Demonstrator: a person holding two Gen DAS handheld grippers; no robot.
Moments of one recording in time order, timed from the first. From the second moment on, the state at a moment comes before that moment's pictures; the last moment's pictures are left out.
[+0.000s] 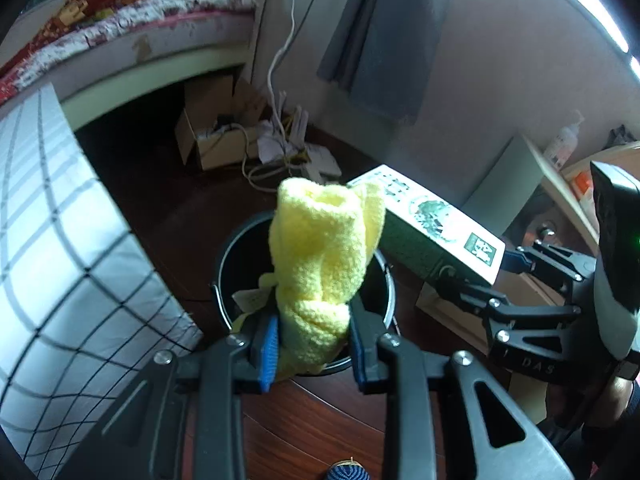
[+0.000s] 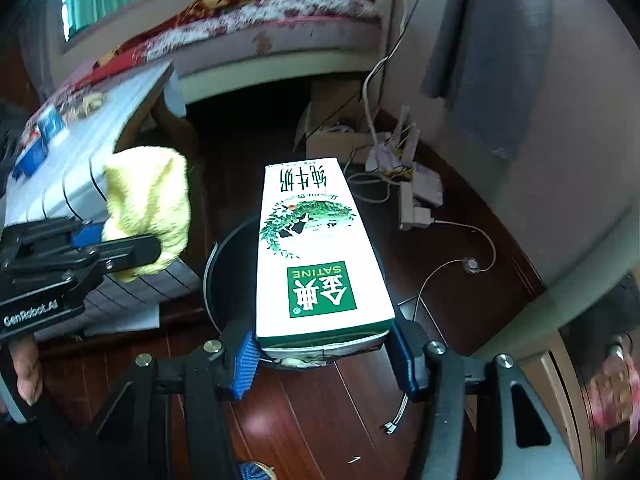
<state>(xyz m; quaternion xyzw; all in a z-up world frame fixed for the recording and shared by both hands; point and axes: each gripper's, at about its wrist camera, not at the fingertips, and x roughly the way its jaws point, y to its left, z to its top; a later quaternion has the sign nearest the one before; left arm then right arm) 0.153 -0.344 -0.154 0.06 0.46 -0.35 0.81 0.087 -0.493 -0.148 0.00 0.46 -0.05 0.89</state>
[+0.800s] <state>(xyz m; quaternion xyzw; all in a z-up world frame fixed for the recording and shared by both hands) 0.139 -0.307 -0.152 0.05 0.46 -0.27 0.84 0.112 -0.530 -0.163 0.04 0.47 -0.11 0.87</state>
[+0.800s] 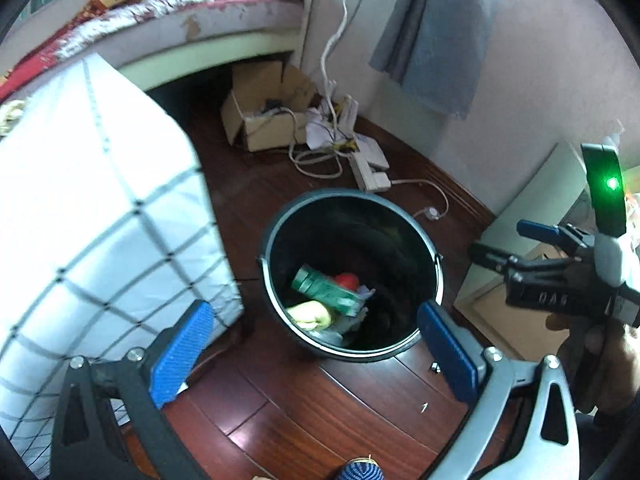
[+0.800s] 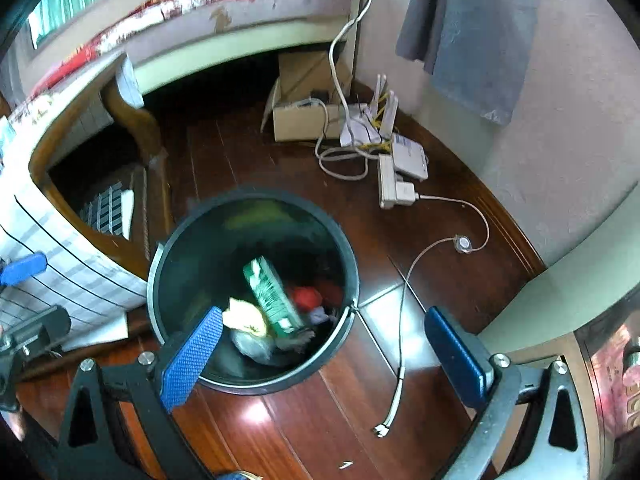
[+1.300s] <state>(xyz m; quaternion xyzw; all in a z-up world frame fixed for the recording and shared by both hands) 0.141 -0.191 -0.068 0.03 0.39 -0.20 0.90 0.124 -0.425 -0.070 0.01 0.39 -0.07 0.92</state>
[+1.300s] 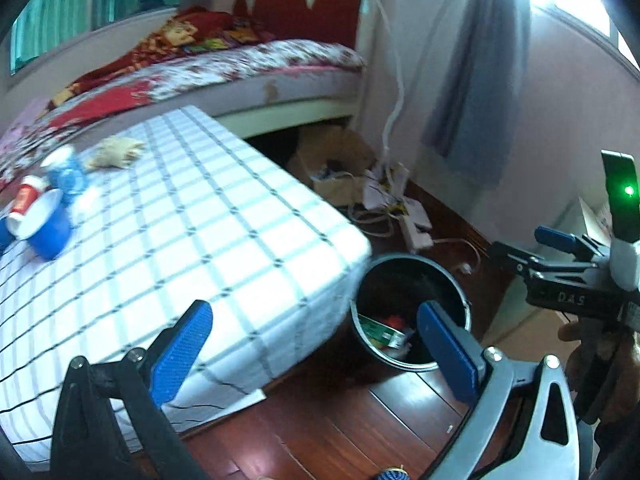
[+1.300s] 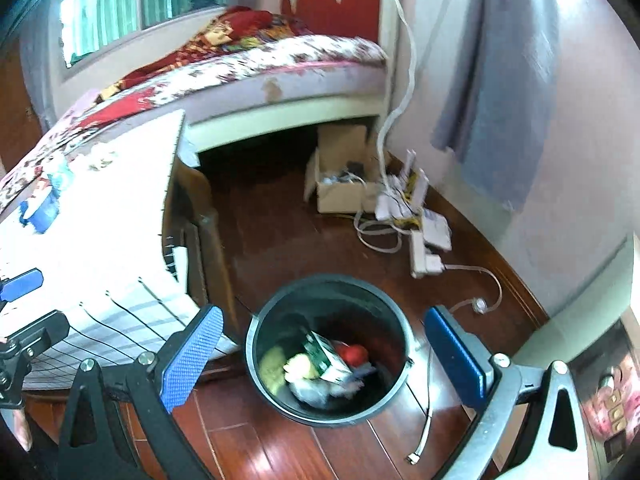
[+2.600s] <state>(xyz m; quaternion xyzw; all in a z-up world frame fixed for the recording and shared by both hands) 0.184 0.116 -0.088 -0.08 0.38 0.06 0.92 0.255 -0.060 -0.077 -0.11 0.38 0.19 0.90</state>
